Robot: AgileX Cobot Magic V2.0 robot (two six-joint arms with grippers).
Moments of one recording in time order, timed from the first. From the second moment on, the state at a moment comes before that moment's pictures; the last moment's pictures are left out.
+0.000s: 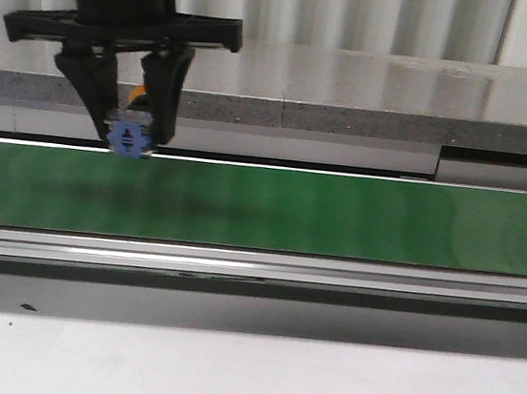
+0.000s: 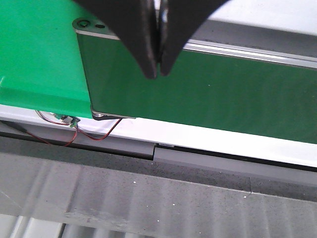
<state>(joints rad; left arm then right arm) -0.52 1.88 -1.63 0.05 1.22 -0.47 0.04 0.17 -0.29 0.12 0.38 -0.17</state>
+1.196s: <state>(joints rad) 0.30 1.85 -1.53 0.07 1.23 0.24 0.04 0.17 -0.29 0.12 0.38 -0.17</state>
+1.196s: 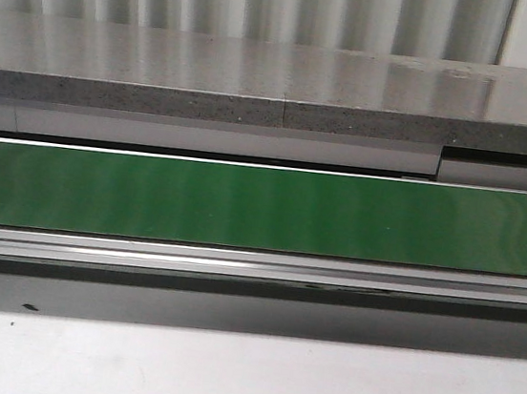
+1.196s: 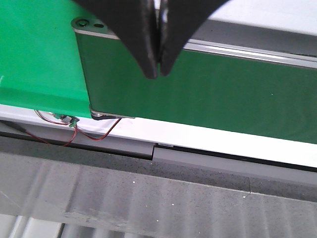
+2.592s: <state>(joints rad) 0.36 2.03 -1.53 0.06 1.09 0.39 0.04 0.17 -0.29 0.12 0.38 -0.17</state>
